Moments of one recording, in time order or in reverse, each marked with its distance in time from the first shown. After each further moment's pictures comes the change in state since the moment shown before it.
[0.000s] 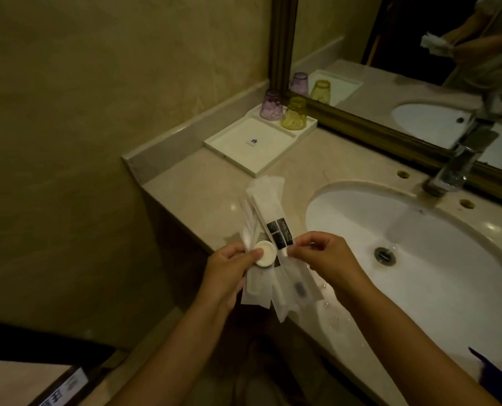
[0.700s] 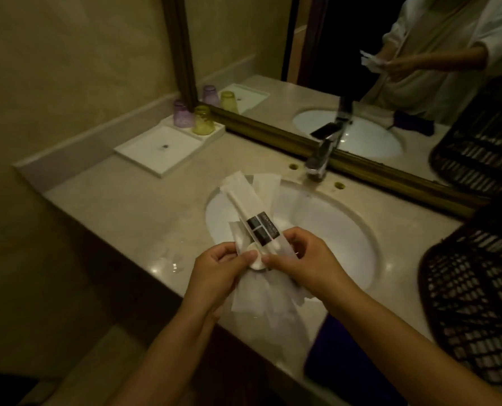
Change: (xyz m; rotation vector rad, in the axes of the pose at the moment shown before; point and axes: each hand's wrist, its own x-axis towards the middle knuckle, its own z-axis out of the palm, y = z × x) left_hand -0.110 -0.062 0.159 0.069 -0.205 0.129; right_hand -0.117 0.032 -0.169 -0.171 0.057 -0.095
